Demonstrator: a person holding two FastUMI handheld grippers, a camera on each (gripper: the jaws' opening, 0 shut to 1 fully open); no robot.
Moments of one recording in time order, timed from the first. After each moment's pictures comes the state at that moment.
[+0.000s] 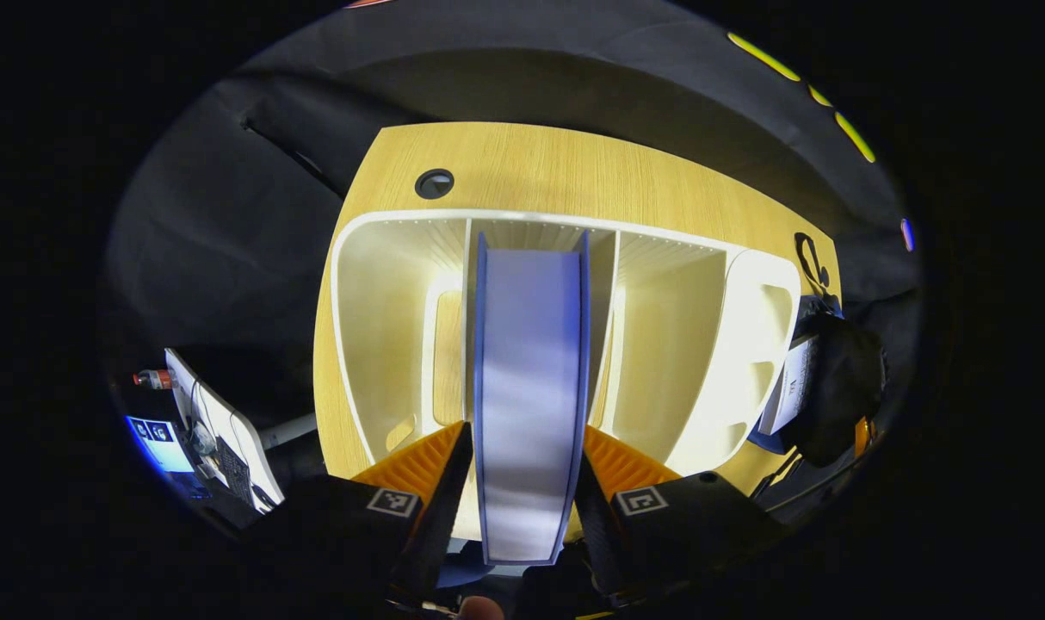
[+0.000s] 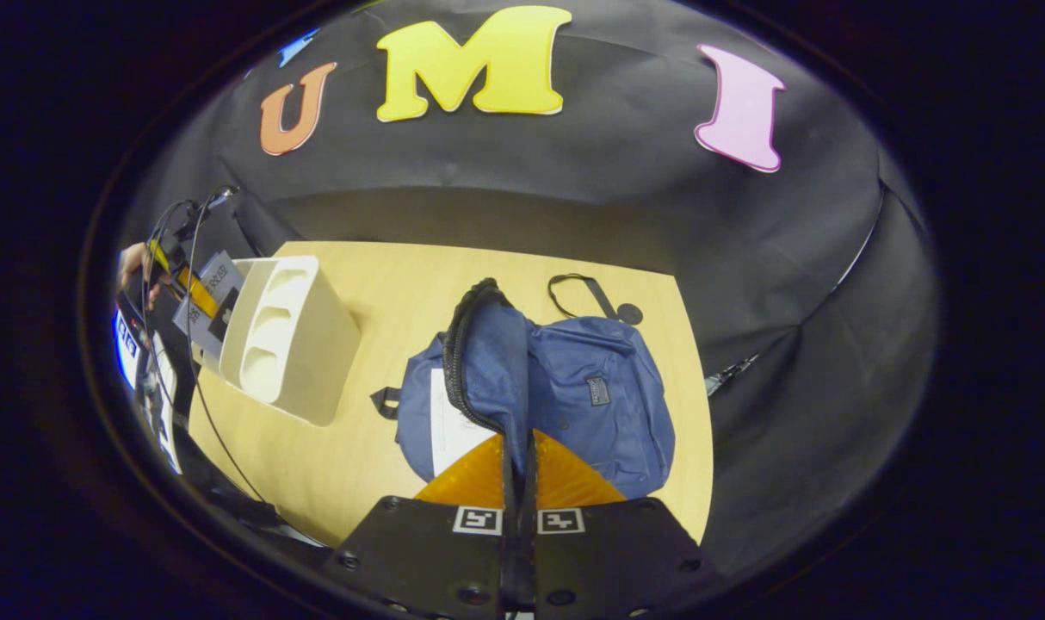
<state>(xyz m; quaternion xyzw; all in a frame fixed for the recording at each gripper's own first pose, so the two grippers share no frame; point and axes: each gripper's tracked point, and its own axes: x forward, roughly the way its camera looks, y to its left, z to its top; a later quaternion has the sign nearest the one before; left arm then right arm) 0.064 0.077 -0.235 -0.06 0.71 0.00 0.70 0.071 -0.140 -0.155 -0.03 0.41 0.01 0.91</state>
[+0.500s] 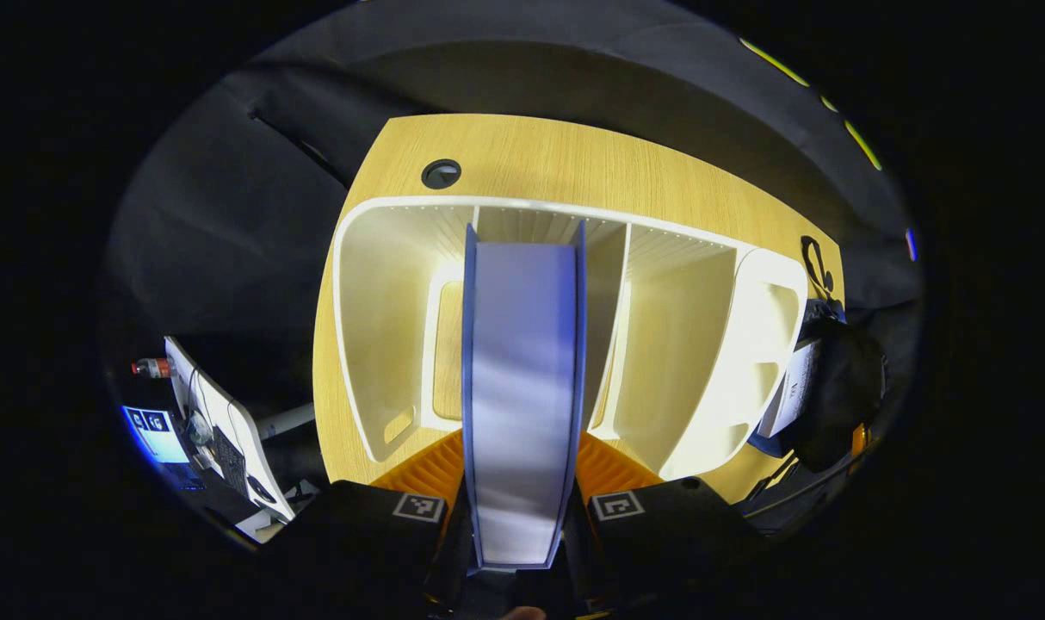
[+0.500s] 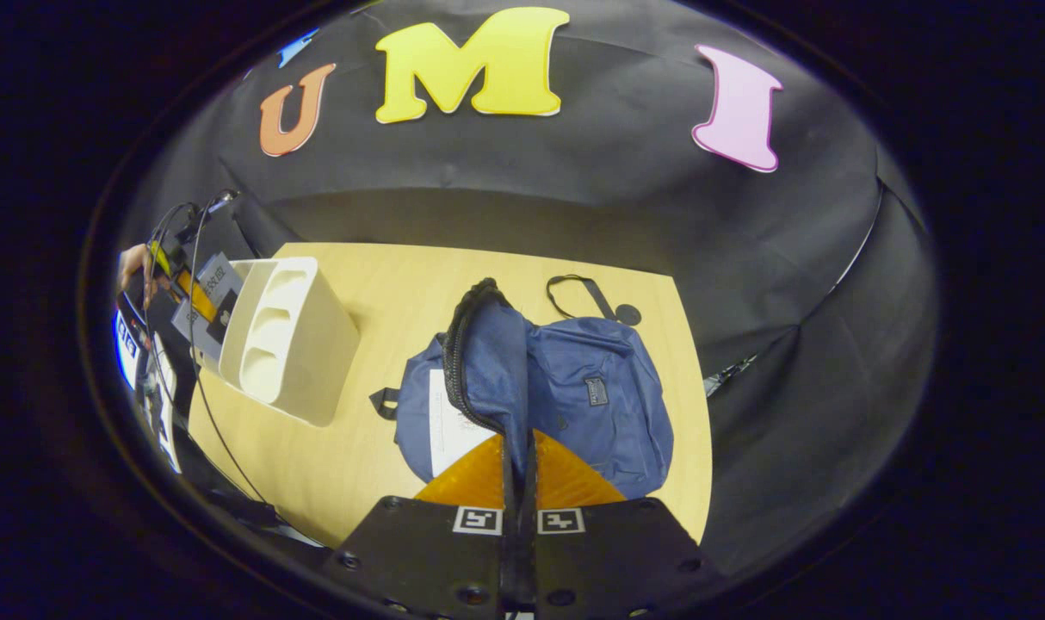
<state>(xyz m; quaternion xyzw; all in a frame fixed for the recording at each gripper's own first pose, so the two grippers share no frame) 0.059 0.078 -0.231 -0.06 0.71 0.01 0.70 0.072 -0.142 -0.155 -0.02 0.41 0.01 0.91</state>
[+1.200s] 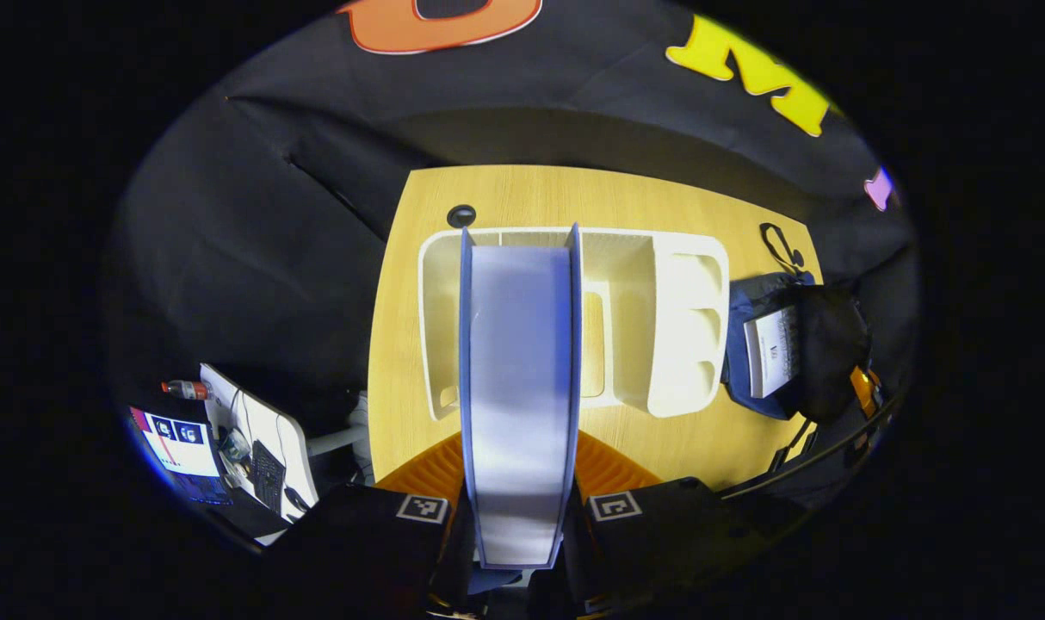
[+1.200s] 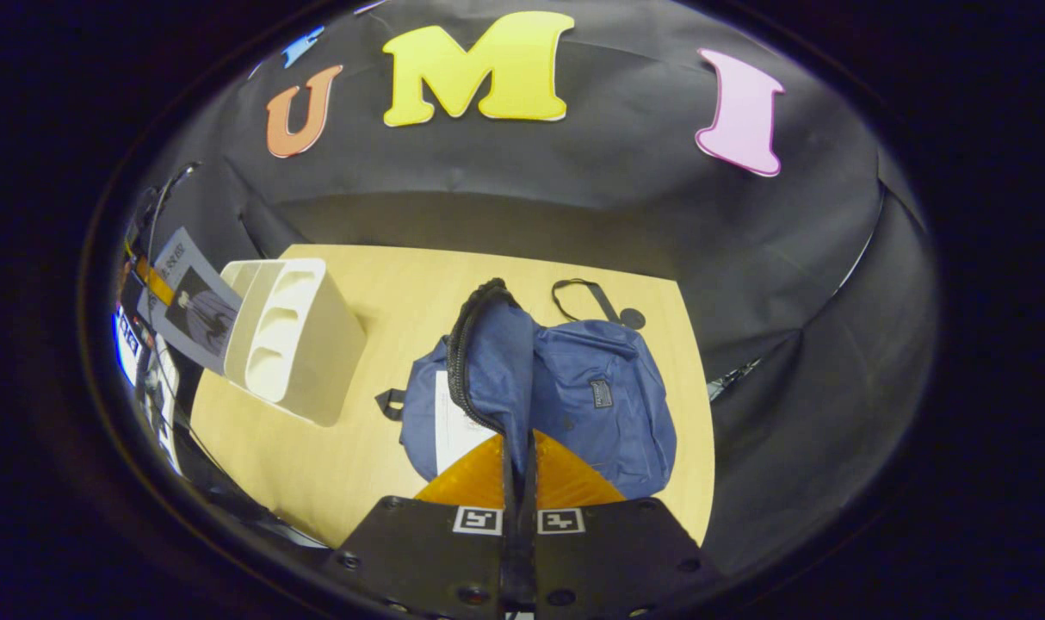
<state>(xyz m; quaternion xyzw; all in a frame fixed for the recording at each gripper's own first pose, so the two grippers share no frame) 0.012 0.098 -0.104 -0.01 0.64 -0.01 0.77 0.066 -0.139 -0.153 -0.03 0.40 0.02 0.91</state>
